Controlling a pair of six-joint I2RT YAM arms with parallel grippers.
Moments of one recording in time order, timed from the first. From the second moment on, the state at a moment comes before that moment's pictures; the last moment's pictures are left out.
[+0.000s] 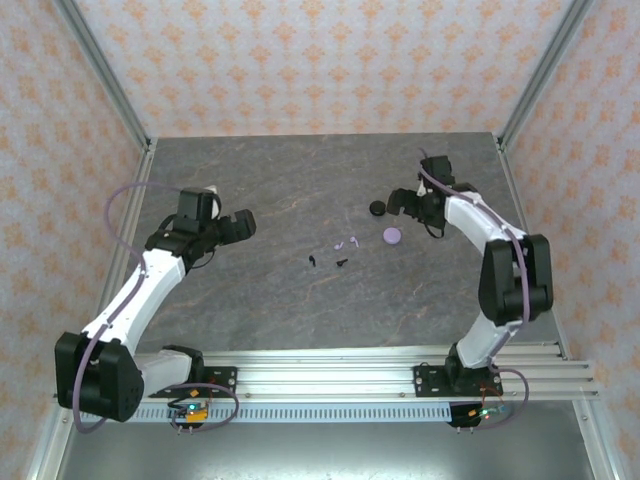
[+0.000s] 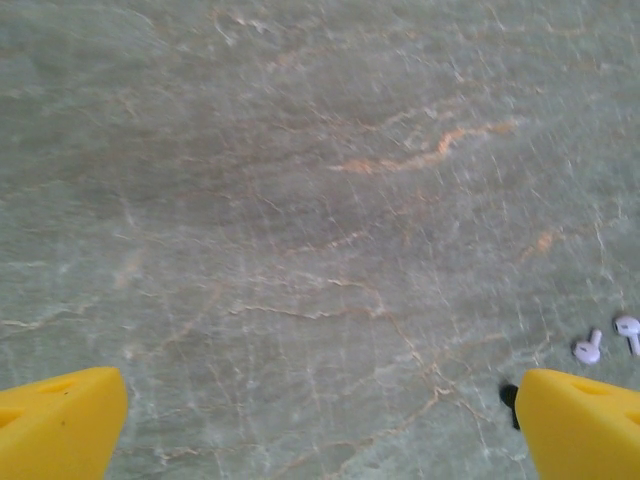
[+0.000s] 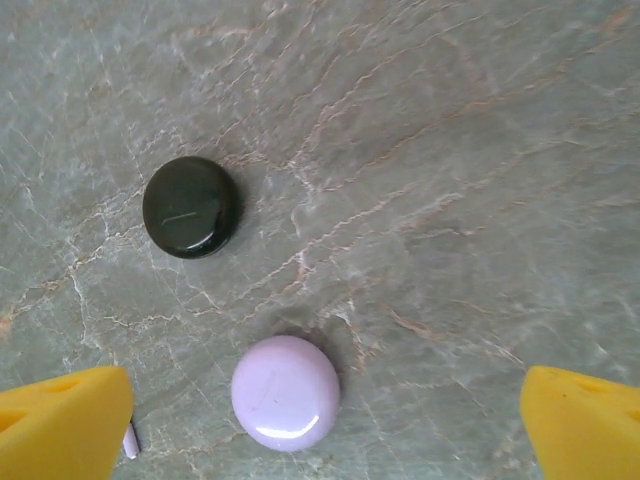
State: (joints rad) left arm -0.16 1.20 0.90 -0.55 0.03 -0.44; right arm 0.16 1.75 1.27 -0.60 -0.10 0.38
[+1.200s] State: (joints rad) left arm -0.20 1.26 0.93 -0.61 0.03 -0.47; right arm 0.28 2.32 1.96 -1.01 -0.06 0.31
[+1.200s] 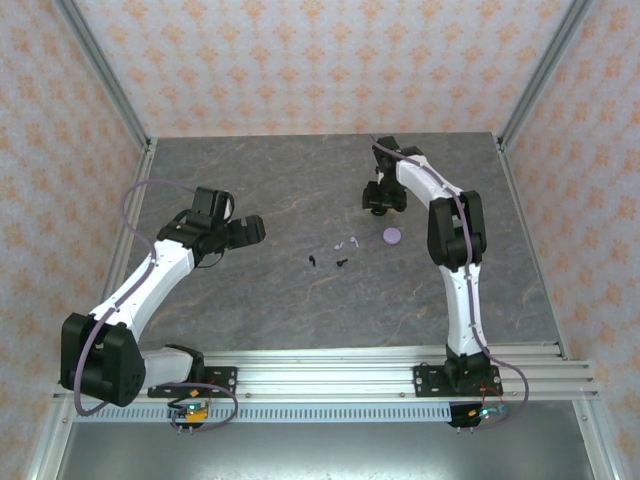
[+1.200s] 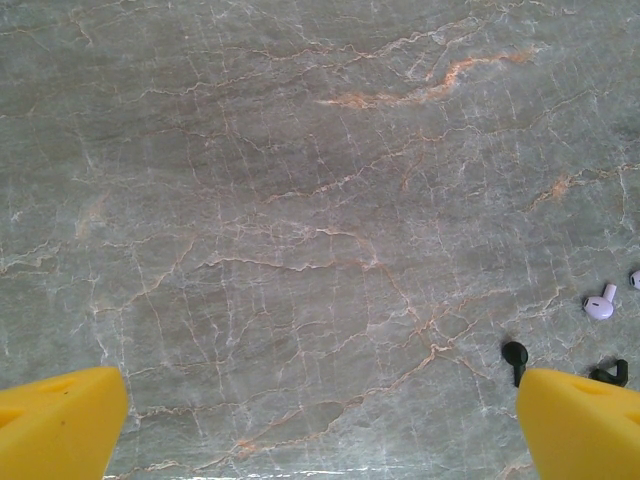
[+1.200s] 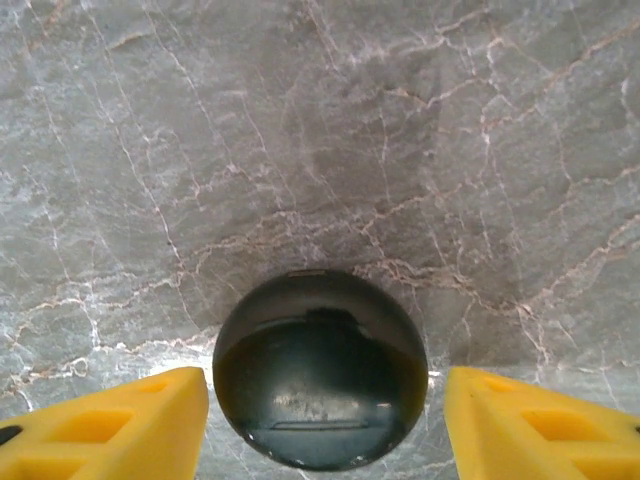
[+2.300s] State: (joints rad) left arm -0.20 1.32 0.93 -0.62 0.12 -0.47; right arm 0.51 2.45 2.17 -1.15 -0.14 0.07
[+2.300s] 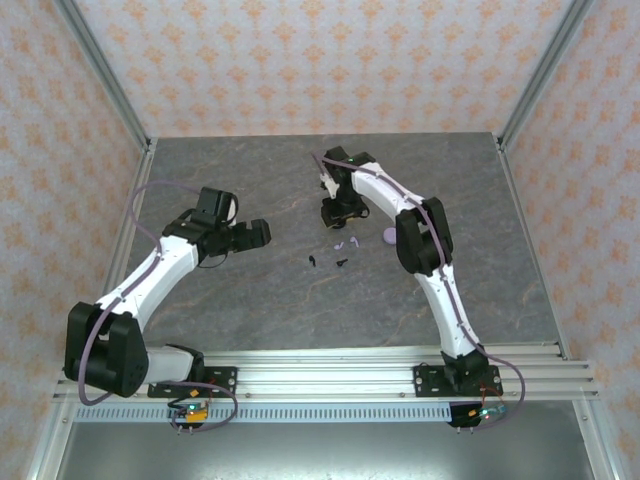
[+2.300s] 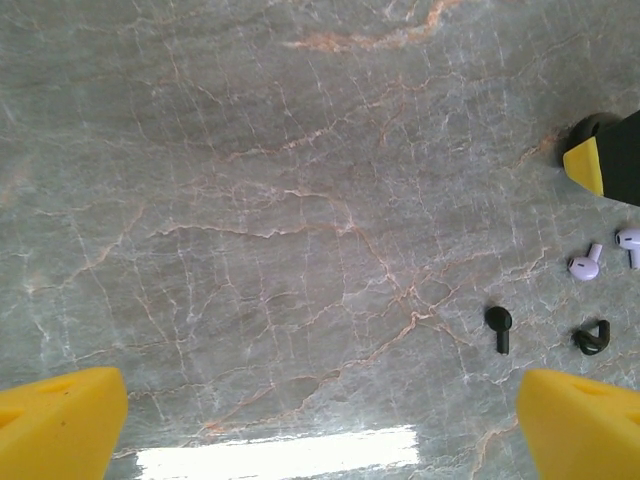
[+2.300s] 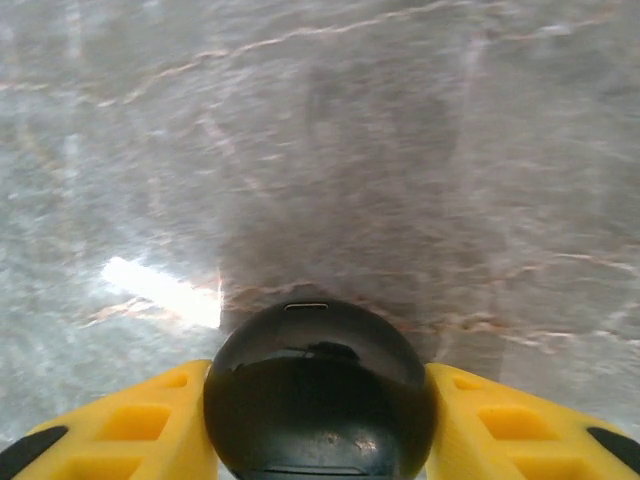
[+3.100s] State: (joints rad) left arm -0.33 1.92 1.46 -0.59 0.20 -0.50; right arm 0.40 2.22 1.91 -0.99 -0.23 0.24
